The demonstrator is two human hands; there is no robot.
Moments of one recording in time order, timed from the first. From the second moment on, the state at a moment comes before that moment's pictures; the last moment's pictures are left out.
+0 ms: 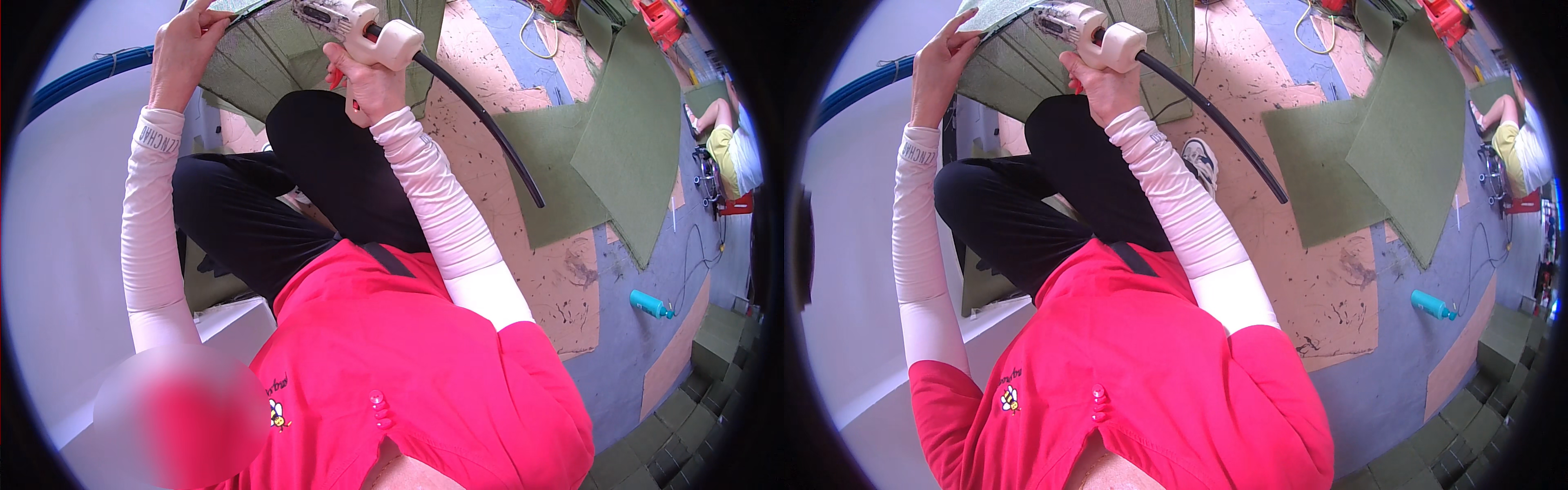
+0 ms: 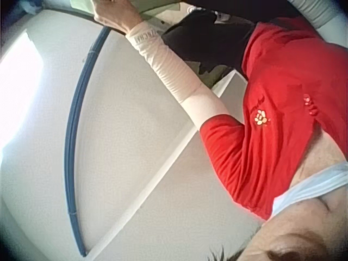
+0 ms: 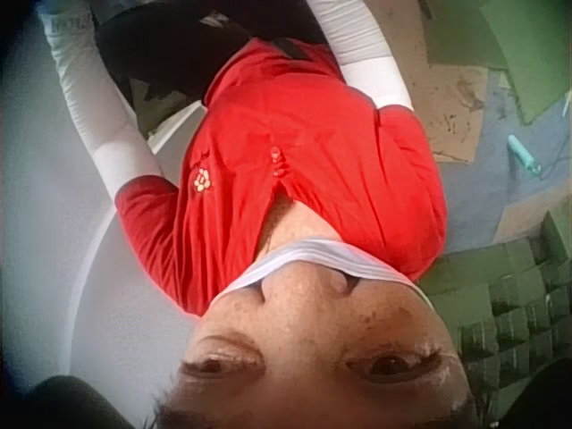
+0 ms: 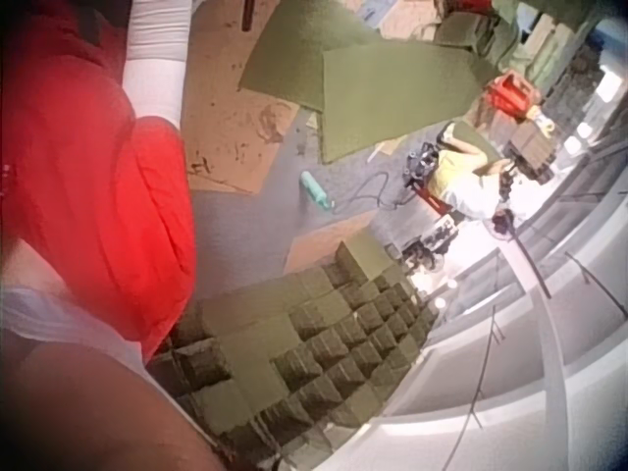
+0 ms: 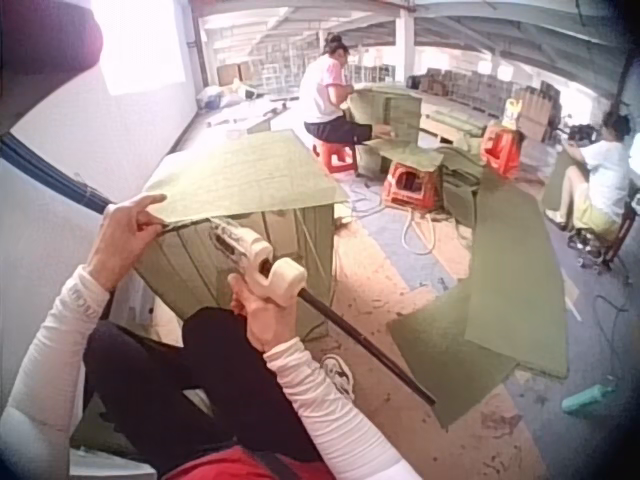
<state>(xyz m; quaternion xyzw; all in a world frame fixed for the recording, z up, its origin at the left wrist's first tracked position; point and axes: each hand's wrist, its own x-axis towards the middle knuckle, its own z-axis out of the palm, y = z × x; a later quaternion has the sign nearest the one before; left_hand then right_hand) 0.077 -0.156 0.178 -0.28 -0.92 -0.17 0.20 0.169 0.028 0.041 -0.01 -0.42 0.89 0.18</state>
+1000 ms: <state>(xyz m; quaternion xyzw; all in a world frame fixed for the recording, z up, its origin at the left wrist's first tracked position) 0.114 -0.133 0.196 -0.27 -0.90 -0.29 0.17 0.167 0.013 0.035 0.01 -0.47 0.87 0.19</state>
